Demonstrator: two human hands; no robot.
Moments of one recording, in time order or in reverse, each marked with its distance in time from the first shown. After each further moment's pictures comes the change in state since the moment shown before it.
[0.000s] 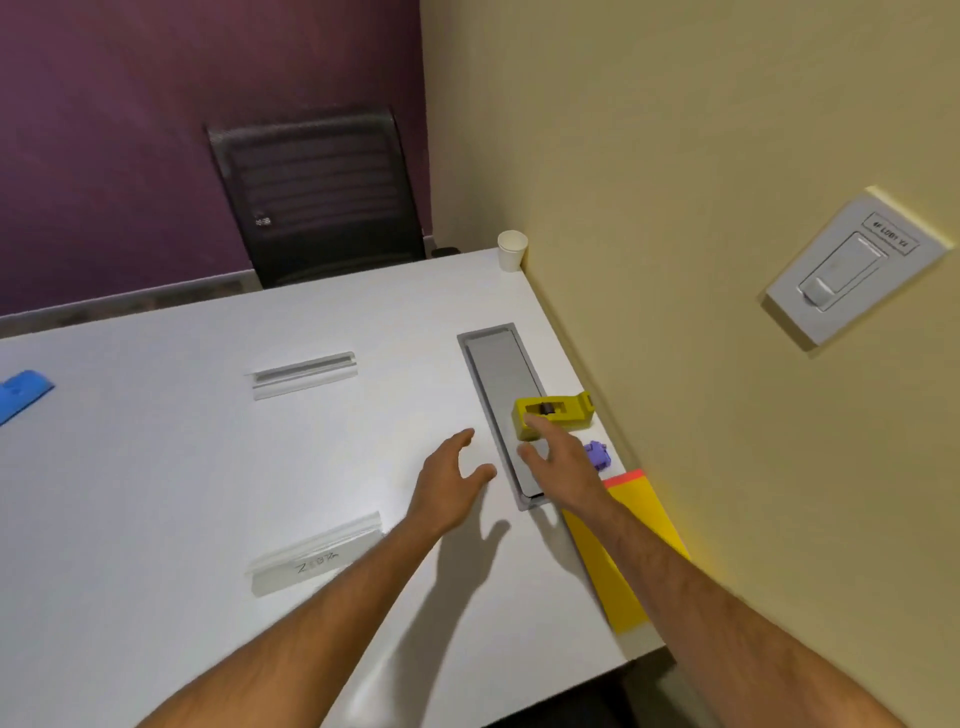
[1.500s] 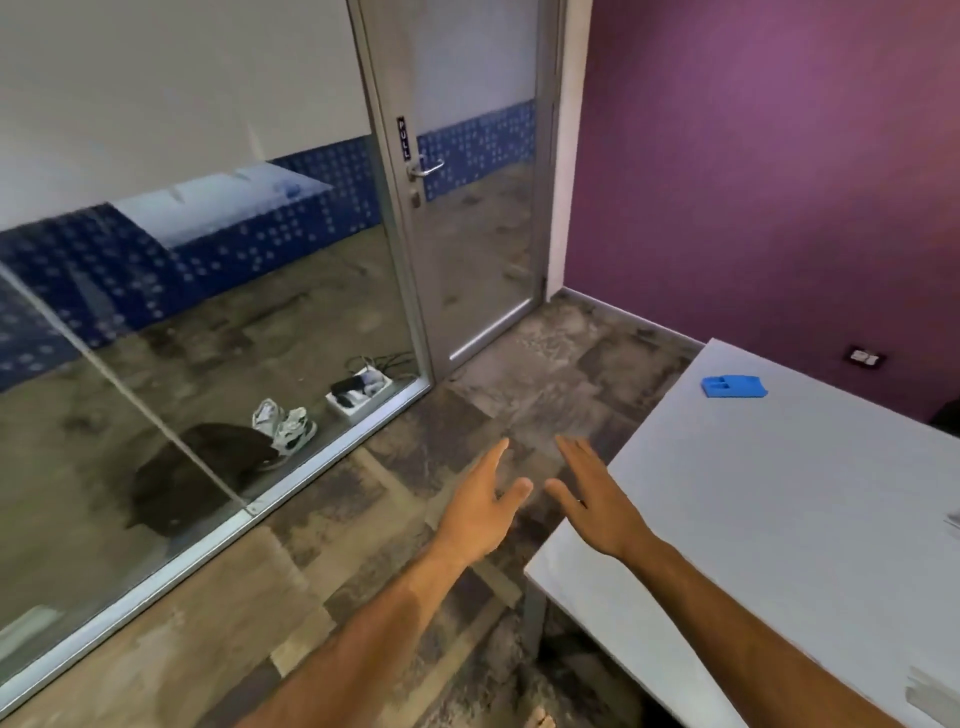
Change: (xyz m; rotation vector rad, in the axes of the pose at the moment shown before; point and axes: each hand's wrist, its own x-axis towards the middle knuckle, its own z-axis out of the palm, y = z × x) left_hand -0.633 -0.404 -0.512 -0.180 0.911 -0.347; right_hand -0.437 -0.481 0.605 -0.308 -0.742 -1.008
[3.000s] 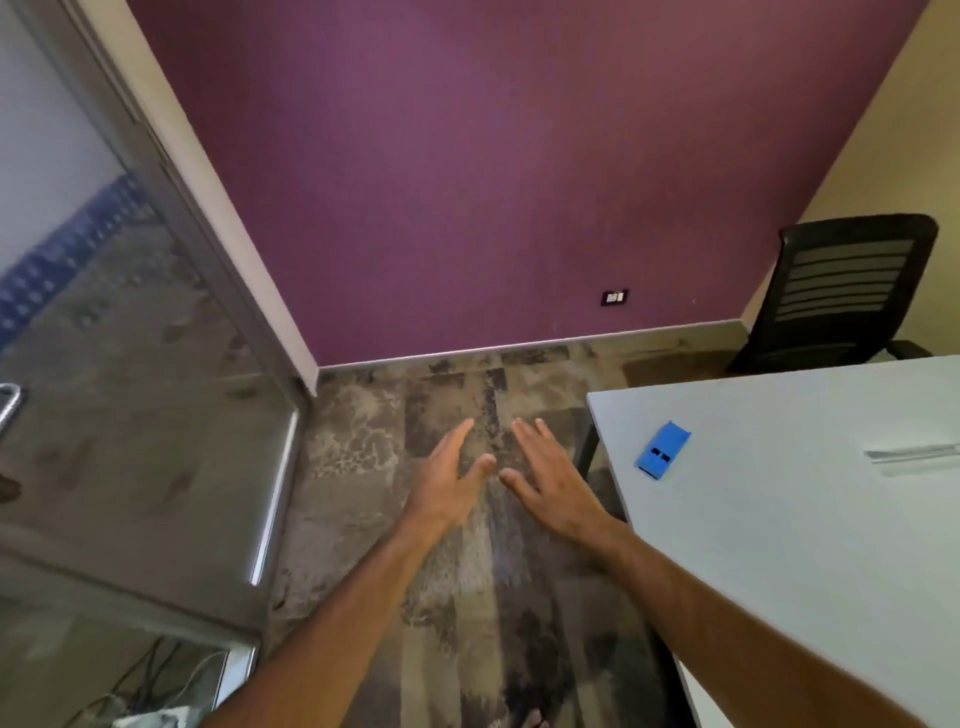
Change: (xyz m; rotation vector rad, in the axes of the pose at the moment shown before) left_hand 0.716 0.108 0.002 0.114 -0.642 0.440; right_hand 0.542 0.132 -0.137 -0.055 0.520 0.523
